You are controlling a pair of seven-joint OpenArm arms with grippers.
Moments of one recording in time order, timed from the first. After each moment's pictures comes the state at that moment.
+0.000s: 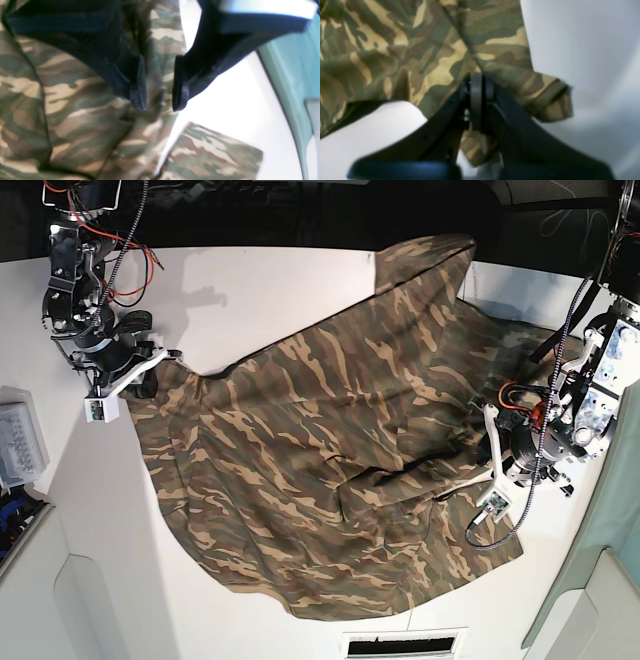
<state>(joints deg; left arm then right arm) -11.2 -36.6 22.1 85.6 -16.2 -13.2 42.3 -3.6 9.5 11.7 71.3 12.2 22.7 -28.4</state>
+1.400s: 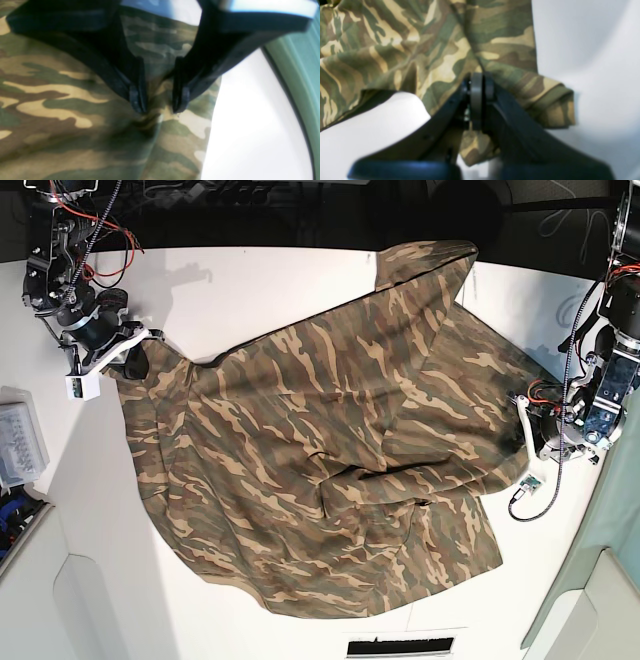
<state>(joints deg) -18.3 -33.9 21.8 54.7 -10.1 -17.0 30.4 -8.0 13.0 12.8 71.4 20.9 27.6 -28.7</state>
